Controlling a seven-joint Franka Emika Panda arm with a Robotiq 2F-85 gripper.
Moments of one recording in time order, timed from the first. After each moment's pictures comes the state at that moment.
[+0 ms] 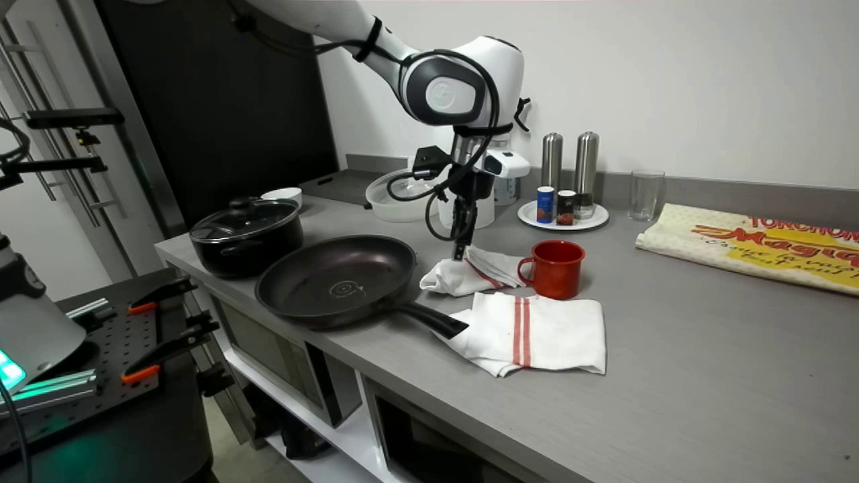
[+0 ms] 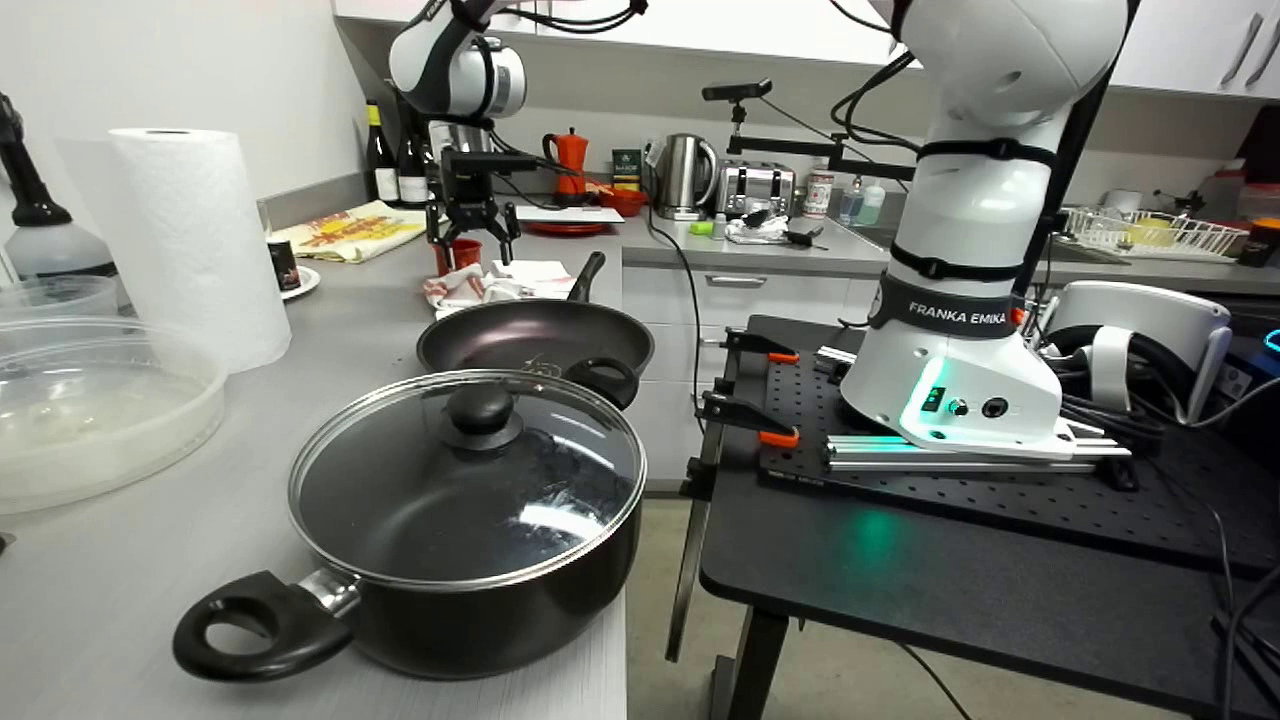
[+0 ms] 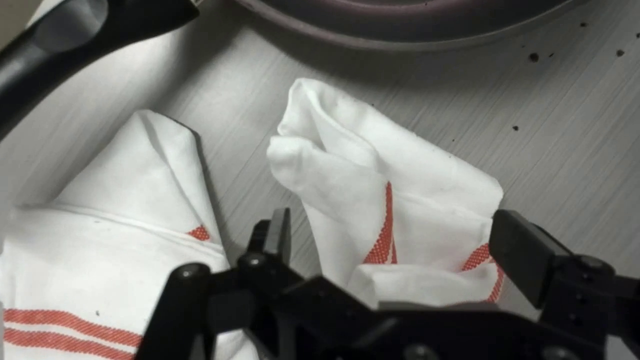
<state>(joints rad) -0.26 0.87 -0.11 -1.40 0.17 2.04 0.23</state>
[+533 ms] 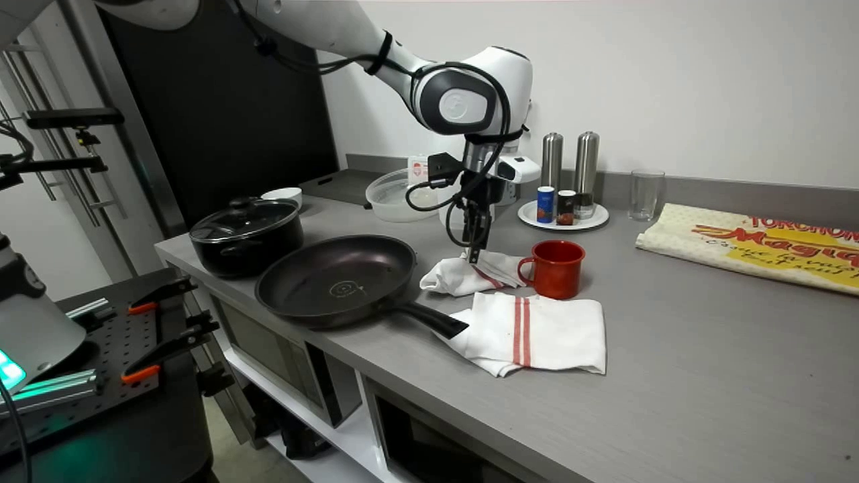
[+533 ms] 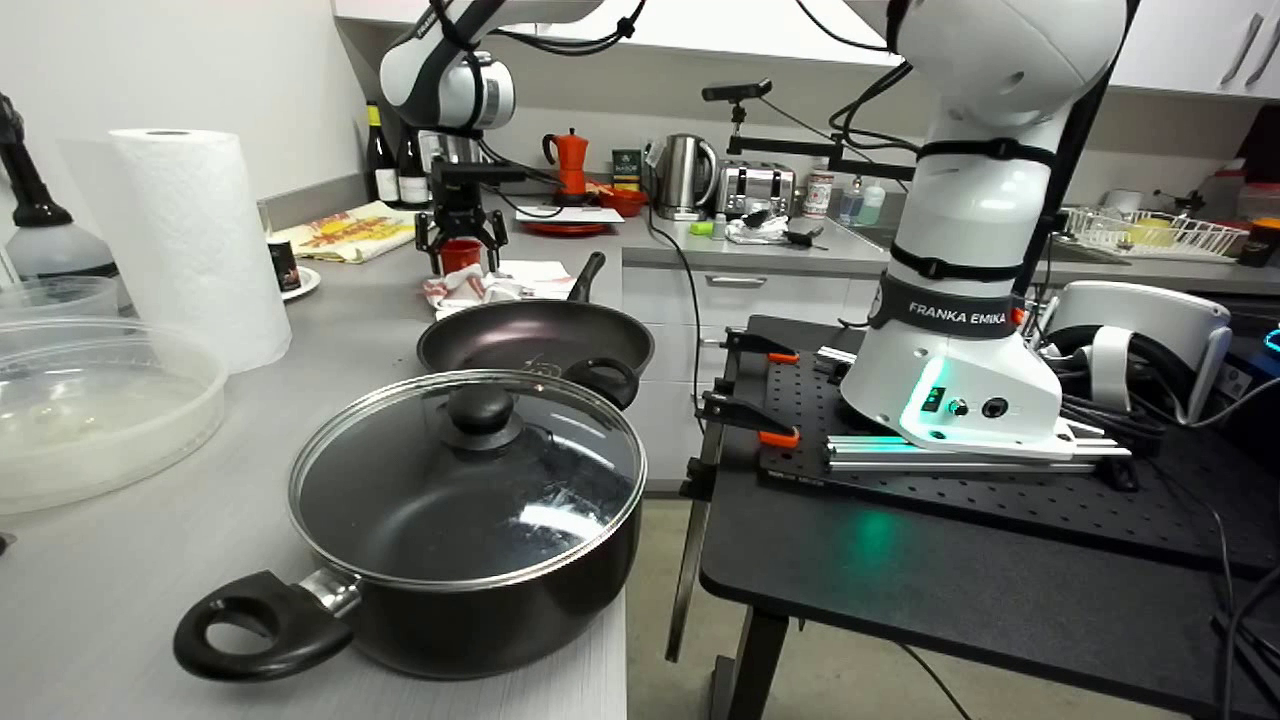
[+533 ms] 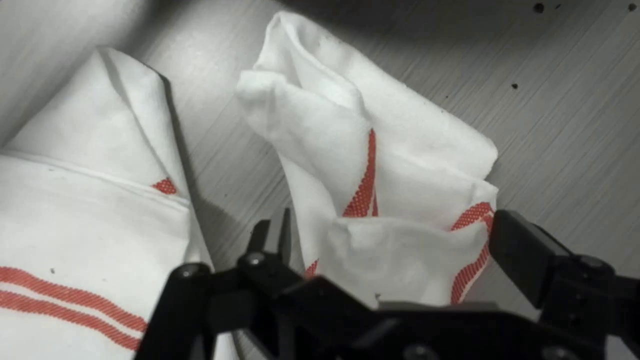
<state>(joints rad) -0.26 0.96 -0.11 -1.27 0.17 2.04 0.21</state>
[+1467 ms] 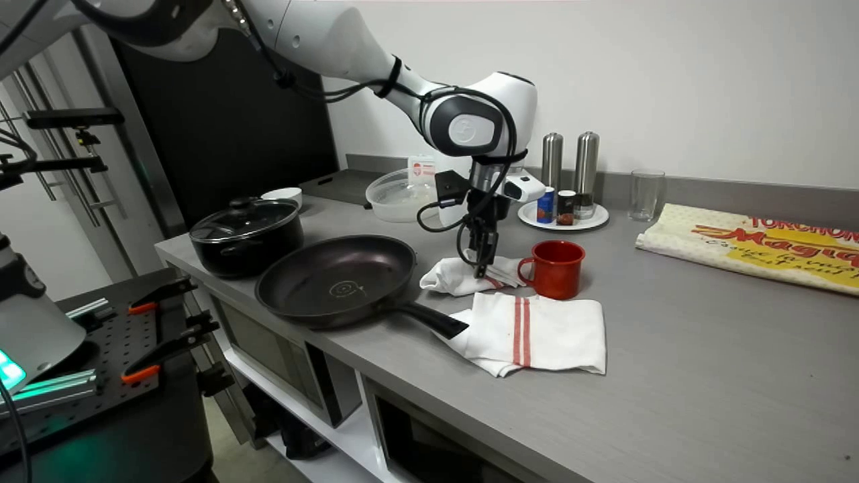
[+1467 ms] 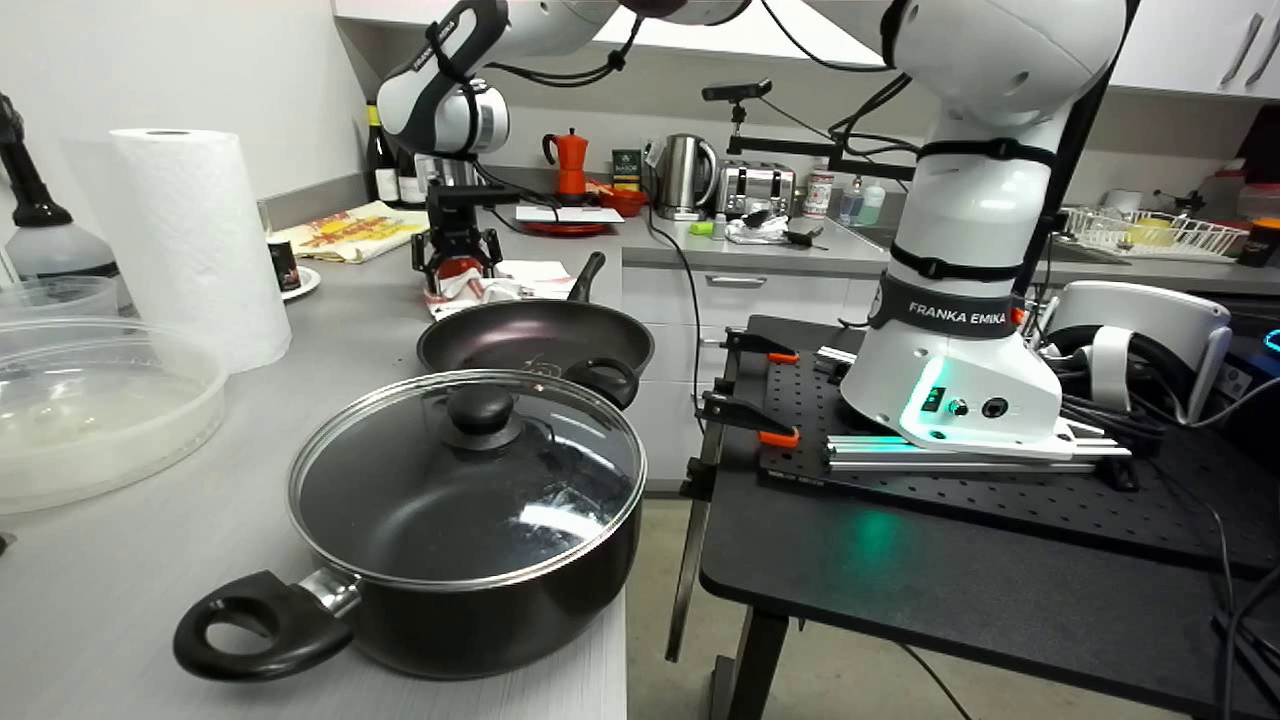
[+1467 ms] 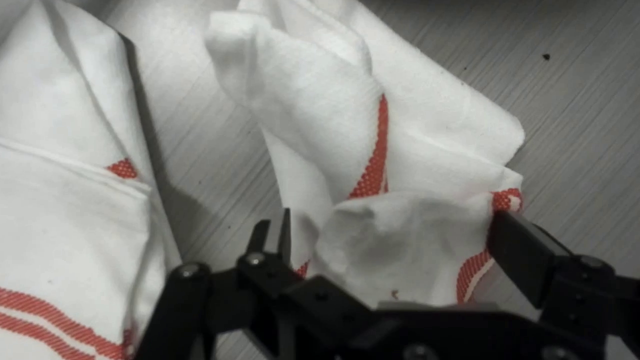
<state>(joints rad) -0.27 1.07 -0.11 -1.15 0.17 2.04 0.20</state>
